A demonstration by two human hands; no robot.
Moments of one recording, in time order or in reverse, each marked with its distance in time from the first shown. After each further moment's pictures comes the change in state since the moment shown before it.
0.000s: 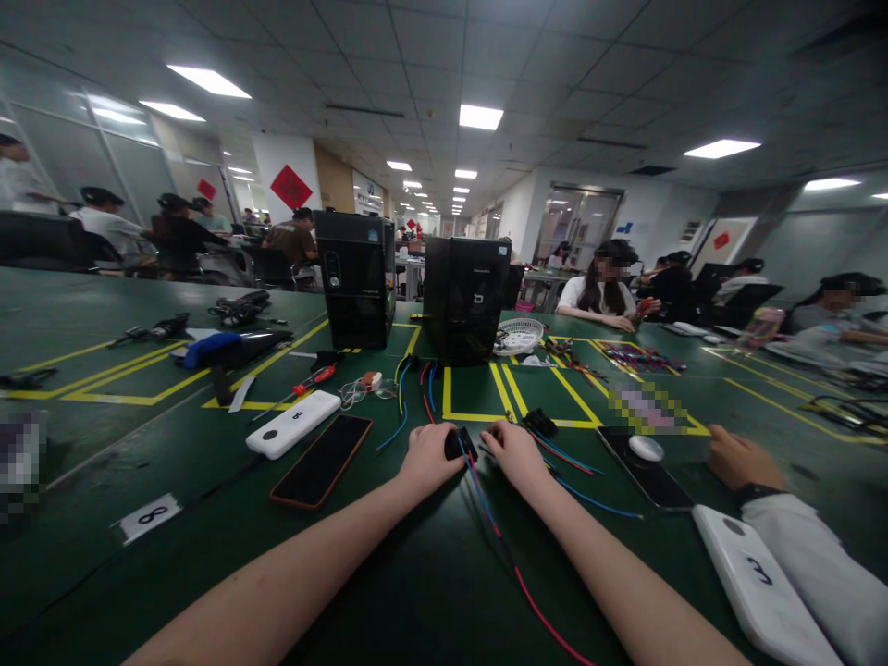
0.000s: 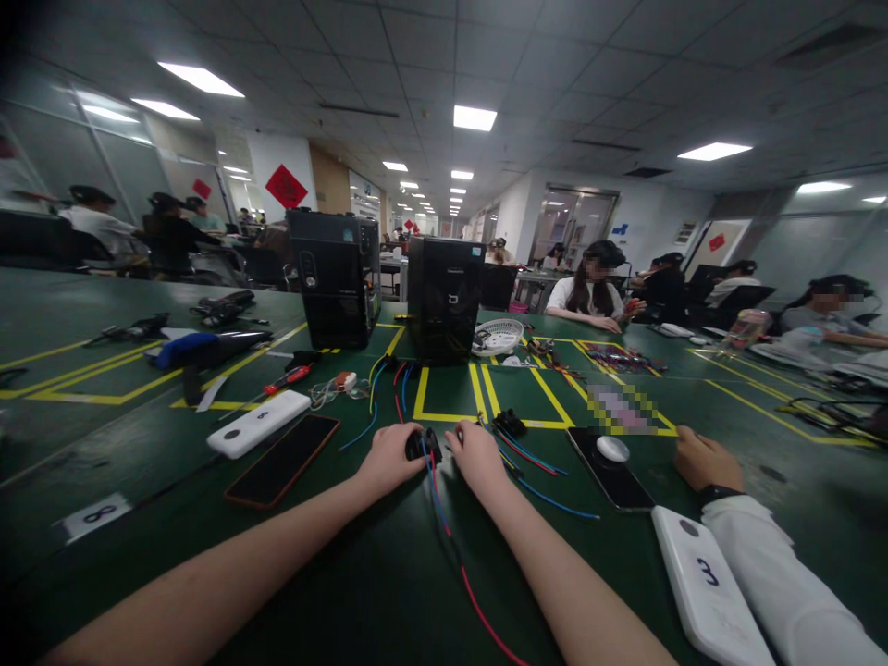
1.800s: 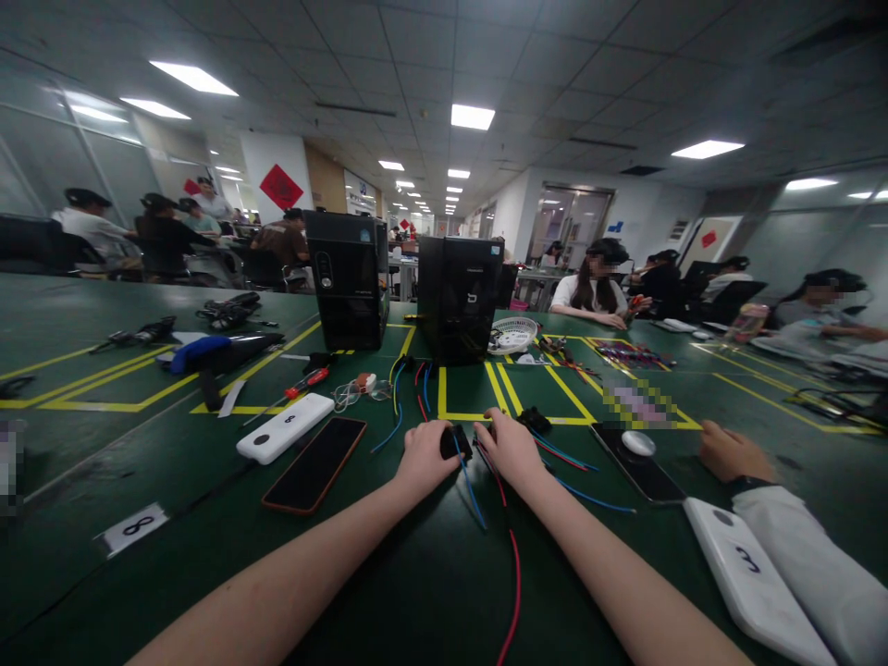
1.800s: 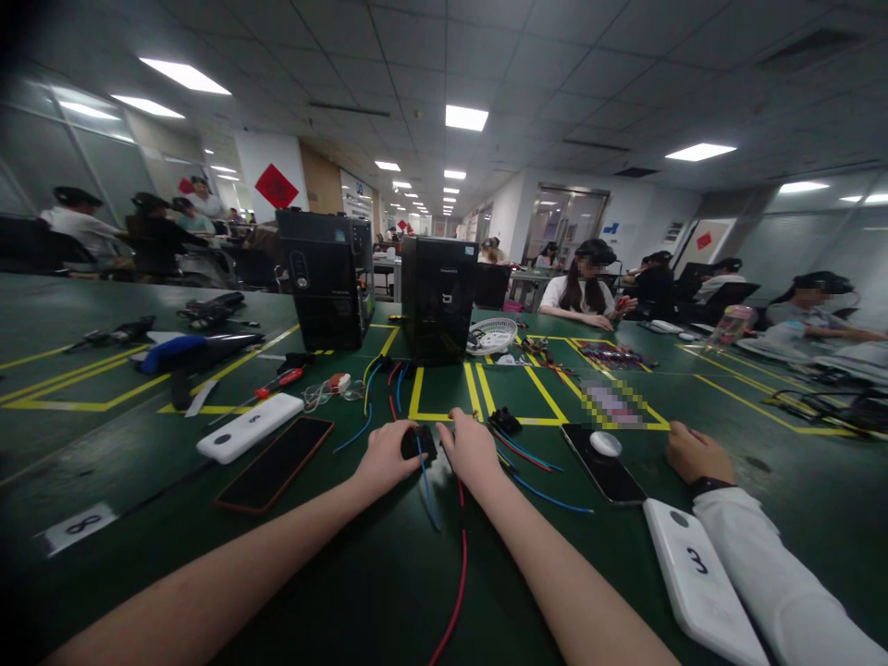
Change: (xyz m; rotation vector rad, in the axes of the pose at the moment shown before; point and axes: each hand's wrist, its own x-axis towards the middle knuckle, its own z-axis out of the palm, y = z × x) left_hand 0.001 0.000 0.005 0.001 0.044 -0.013; right_hand -0.004 -0.015 -0.012 -0.186 0.034 -0.073
